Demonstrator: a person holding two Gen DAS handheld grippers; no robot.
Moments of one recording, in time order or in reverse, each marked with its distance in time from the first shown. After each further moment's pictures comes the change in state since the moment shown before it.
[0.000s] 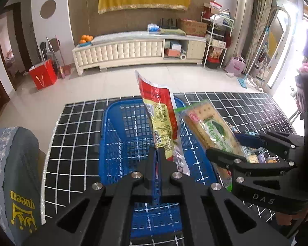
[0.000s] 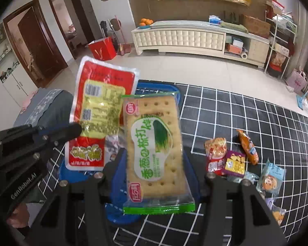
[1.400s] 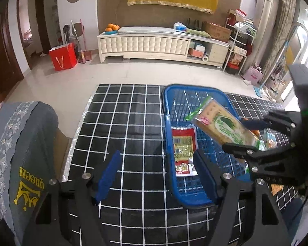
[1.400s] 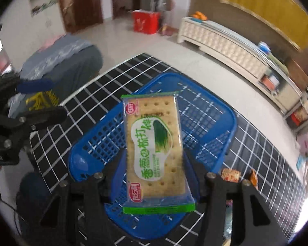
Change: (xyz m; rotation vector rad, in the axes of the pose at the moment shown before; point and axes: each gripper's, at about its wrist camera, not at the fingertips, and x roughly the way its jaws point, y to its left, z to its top) left arm -0.040 0.097 -0.047 -0.127 0.010 0.066; right arm 0.035 0.094 0.006 -0.506 0.144 0.044
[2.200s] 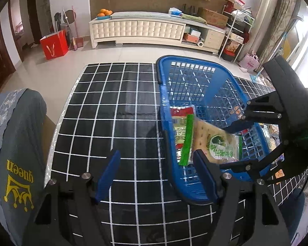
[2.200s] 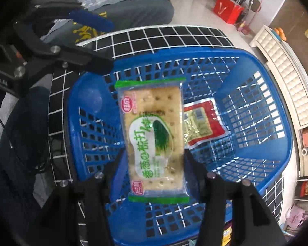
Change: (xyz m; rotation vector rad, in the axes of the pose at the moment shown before) left arm 0.039 -0.004 -0.024 0.002 0.094 -0.047; right arm 0.055 0.014 -0.020 -0.464 0.207 0.220
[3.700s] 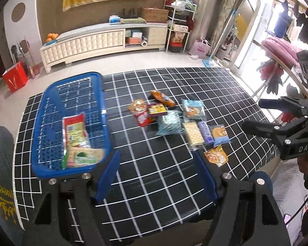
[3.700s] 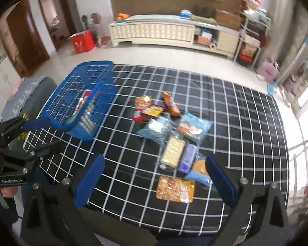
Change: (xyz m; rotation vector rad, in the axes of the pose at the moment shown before) left arm -0.051 -0.244 -0.032 0.242 -0.016 -0.178; right arm -0.178 0.019 -0.278 1.023 -0.255 -0.361
